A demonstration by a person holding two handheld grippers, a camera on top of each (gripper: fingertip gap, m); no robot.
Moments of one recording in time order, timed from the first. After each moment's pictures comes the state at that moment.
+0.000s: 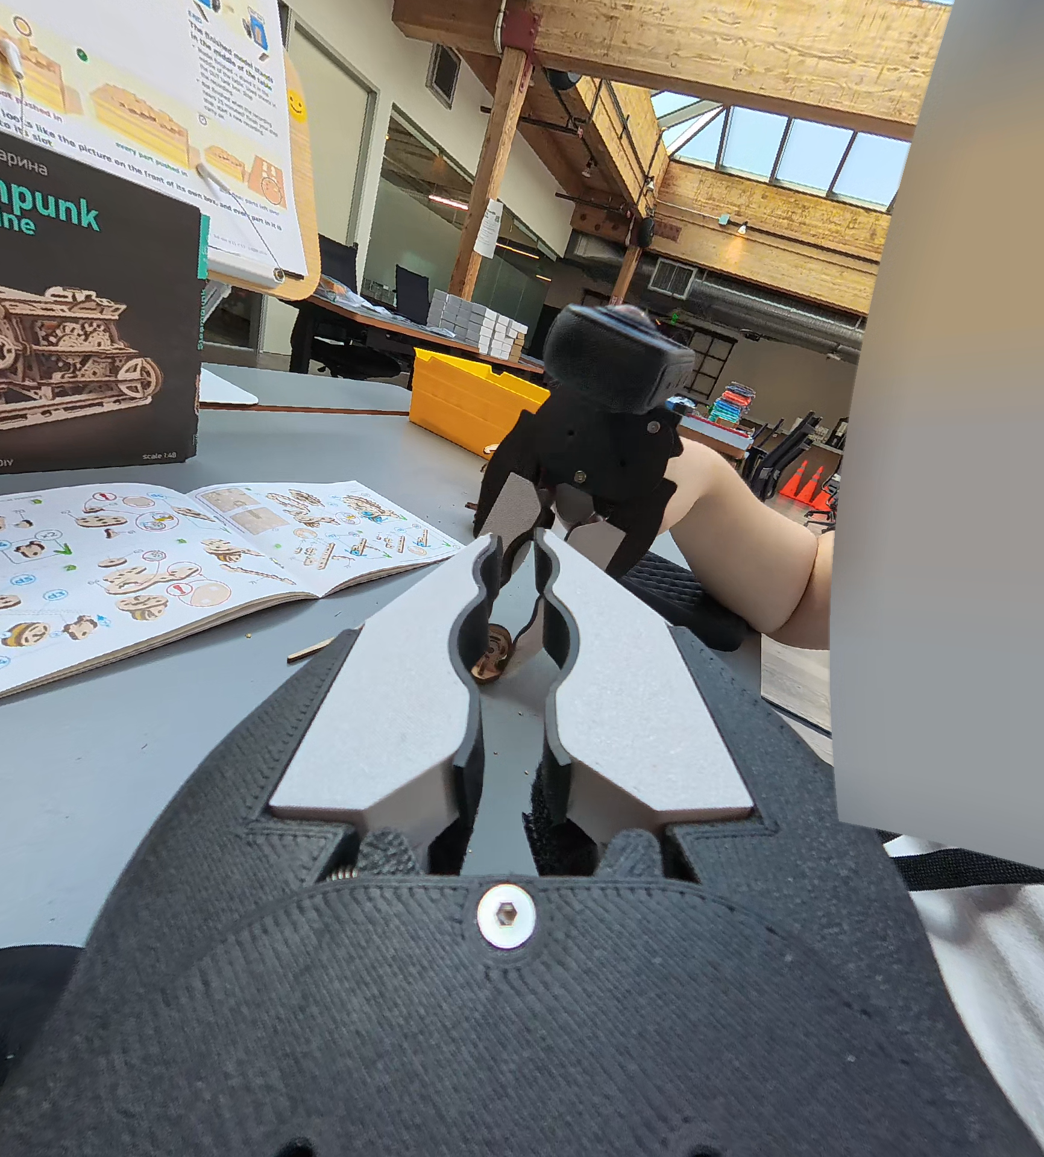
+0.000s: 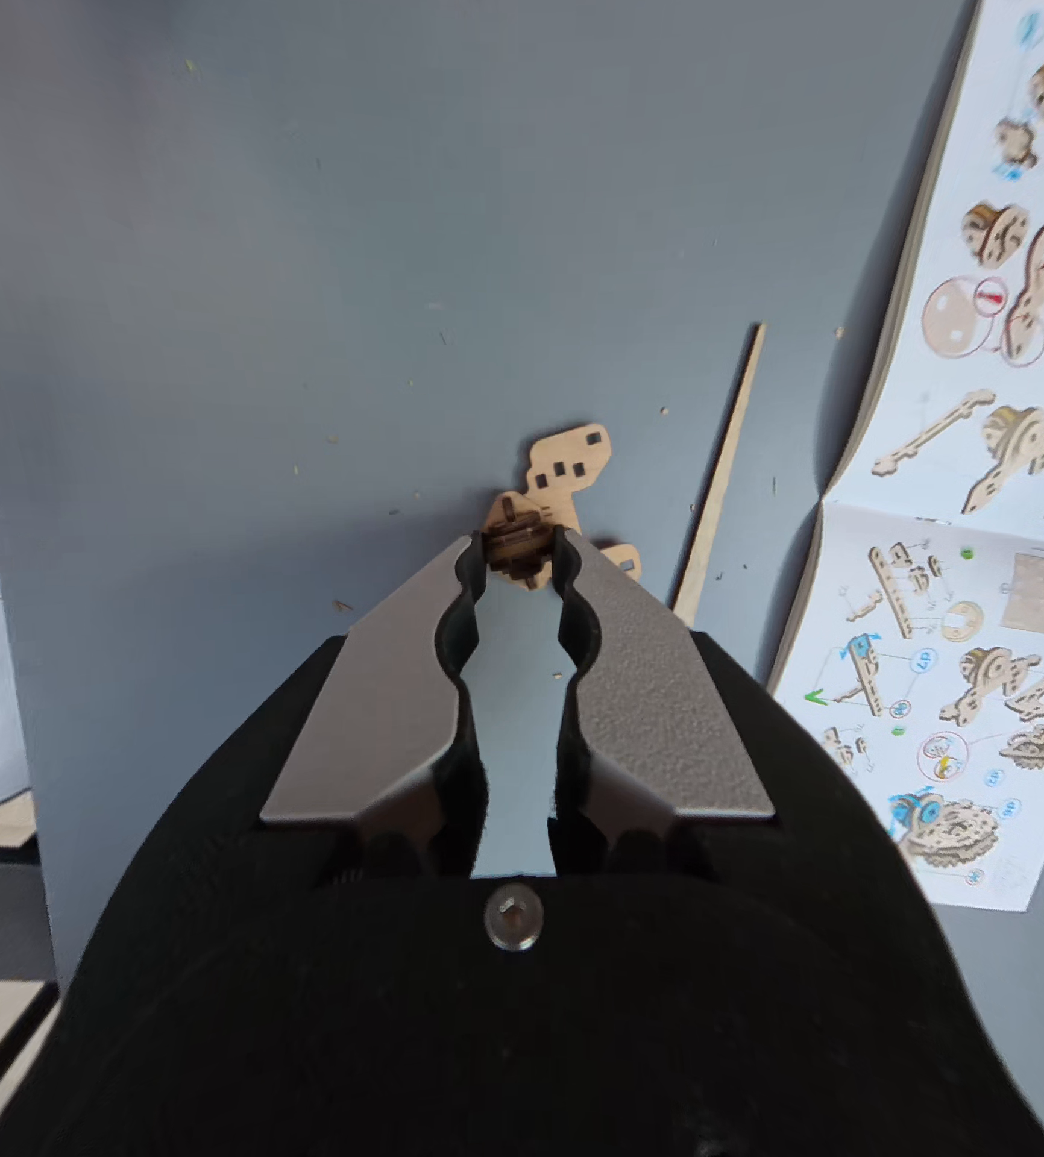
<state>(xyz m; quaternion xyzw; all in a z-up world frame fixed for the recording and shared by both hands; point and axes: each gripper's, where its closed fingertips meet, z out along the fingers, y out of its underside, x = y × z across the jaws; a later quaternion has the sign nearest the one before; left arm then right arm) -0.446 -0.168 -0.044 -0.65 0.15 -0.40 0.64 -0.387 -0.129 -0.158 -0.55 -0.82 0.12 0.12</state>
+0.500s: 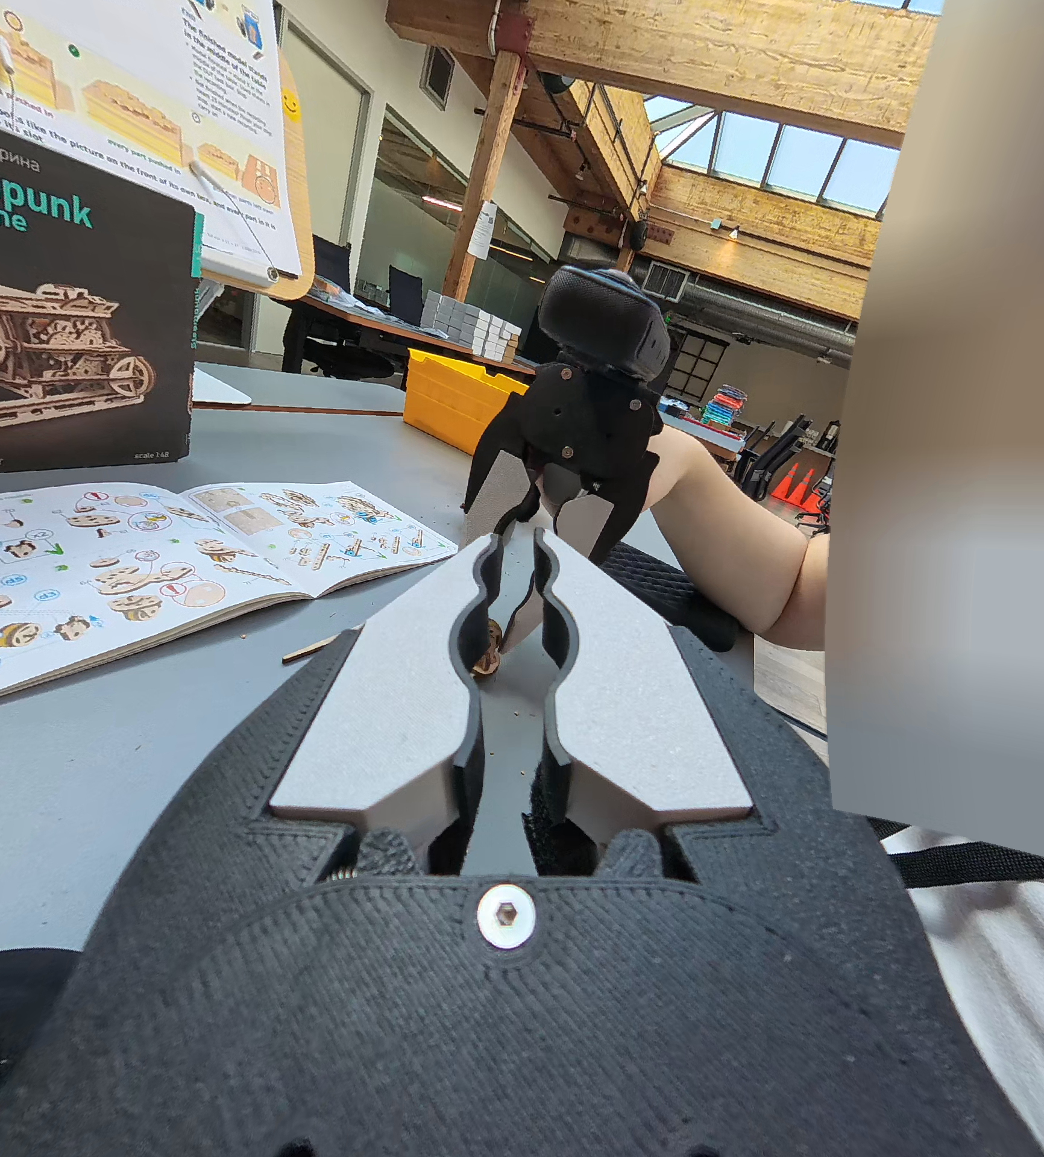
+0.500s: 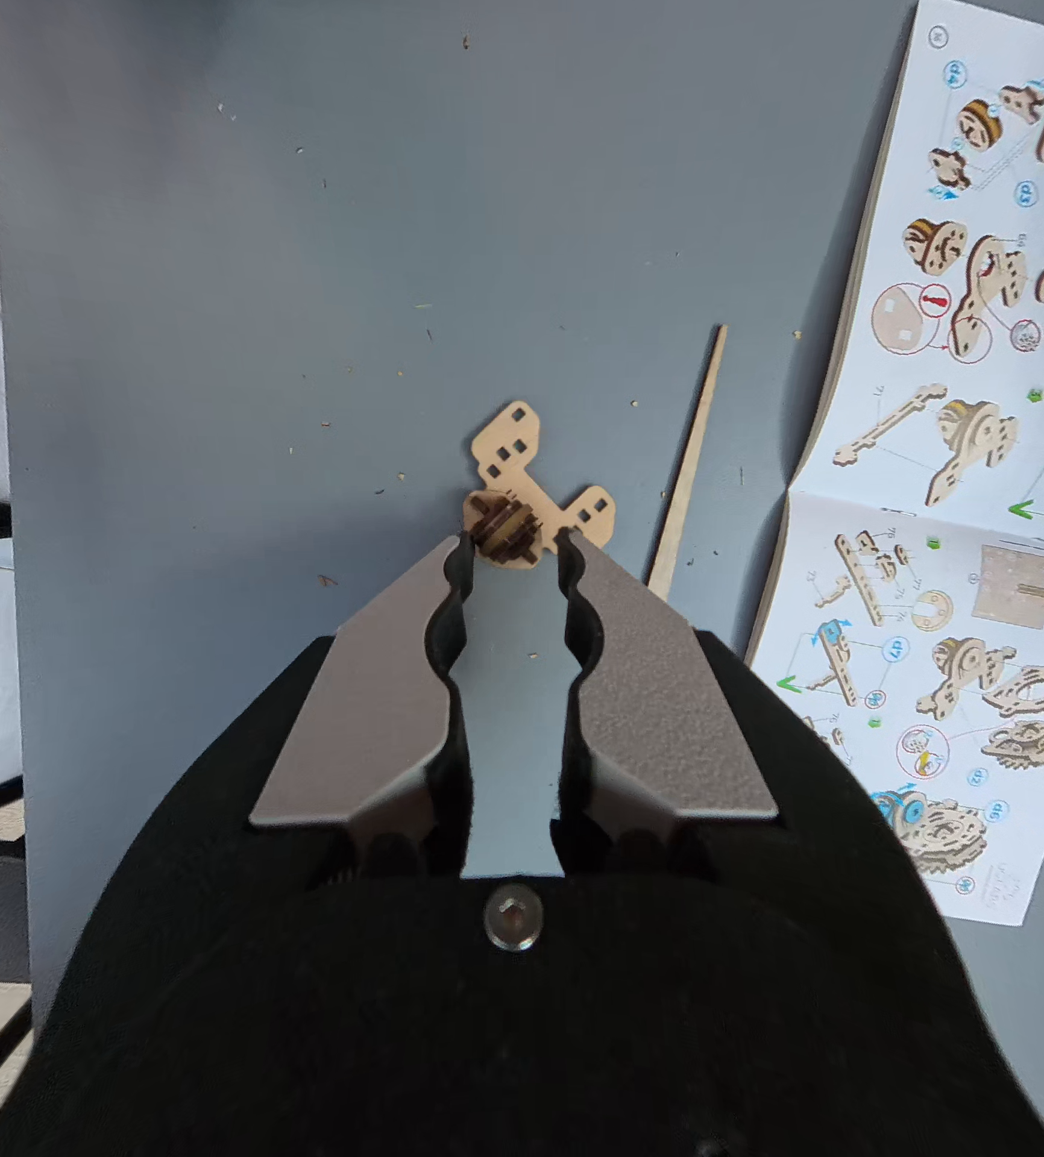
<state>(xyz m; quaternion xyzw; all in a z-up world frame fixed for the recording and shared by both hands) -0.446 -0.169 -0.043 -0.64 0.15 -0.40 0.63 -0.384 -0.119 -0.149 -0.54 -0.82 0.16 0.13</state>
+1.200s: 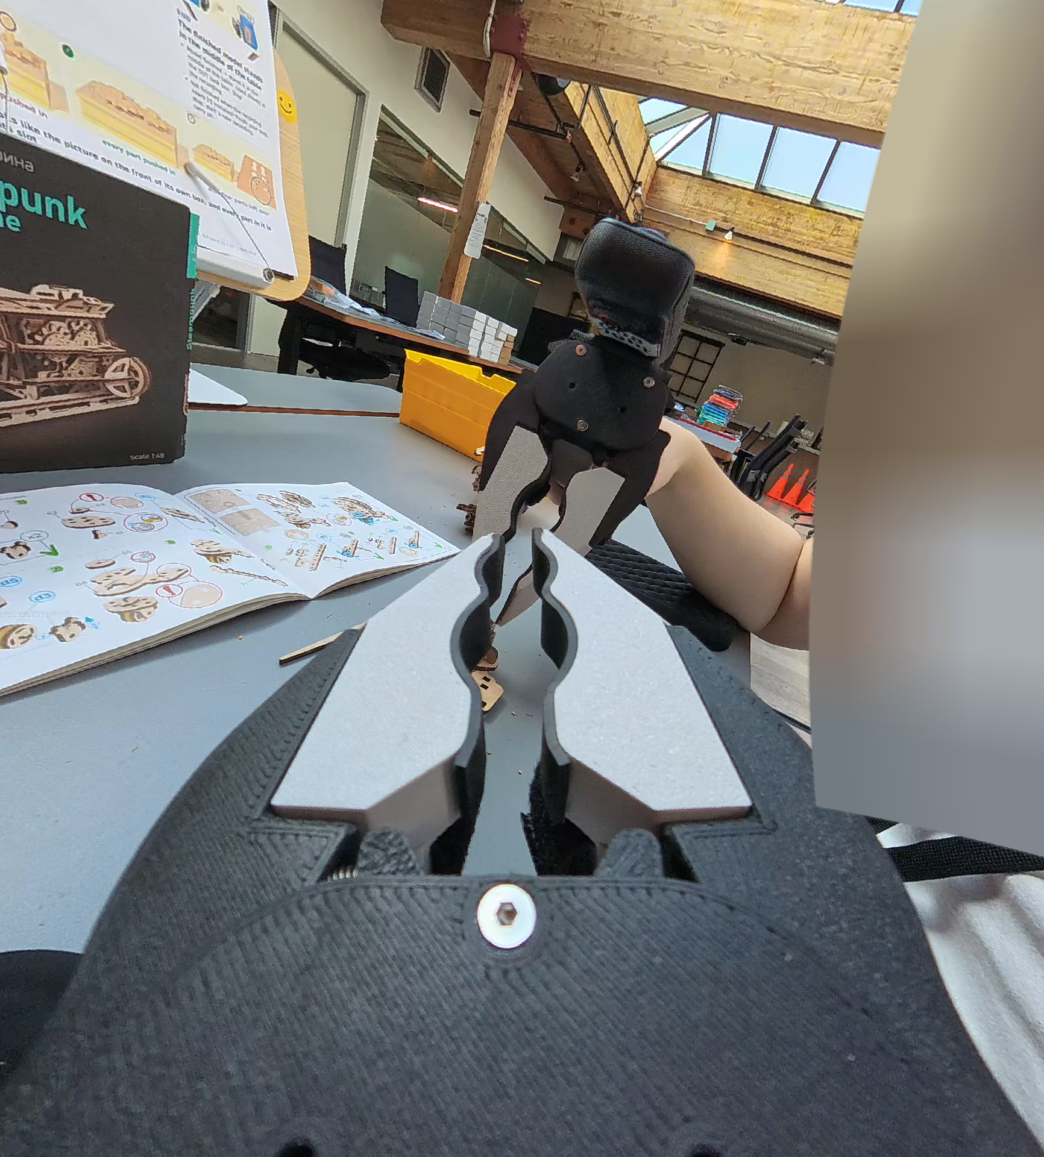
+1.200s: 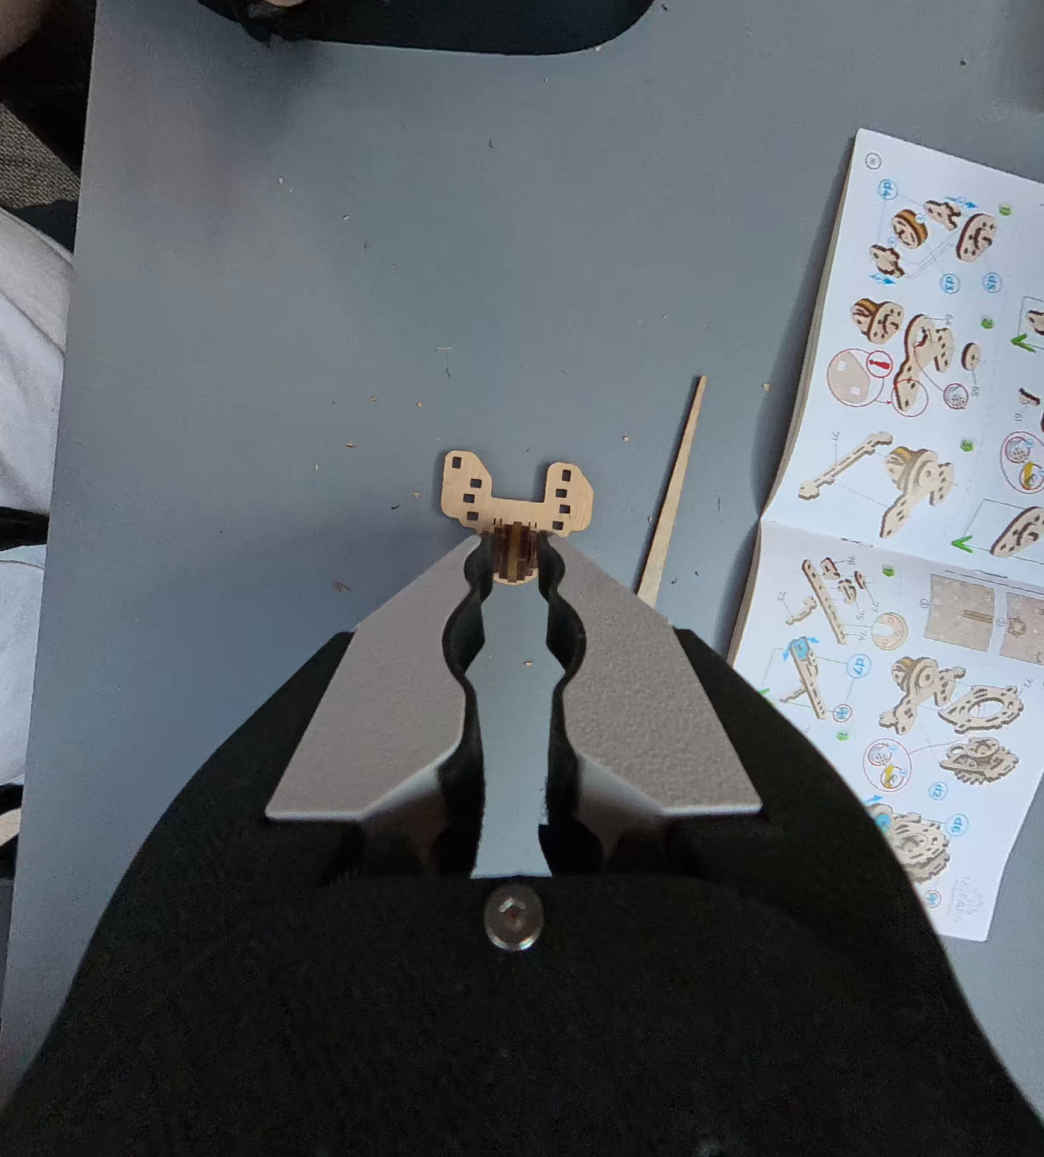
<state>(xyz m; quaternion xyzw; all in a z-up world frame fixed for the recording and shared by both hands) -0.446 -0.170 -0.043 -0.64 0.15 -0.40 0.63 -0.387 -0.122 -0.132 -0.51 -0.82 0.20 0.16</state>
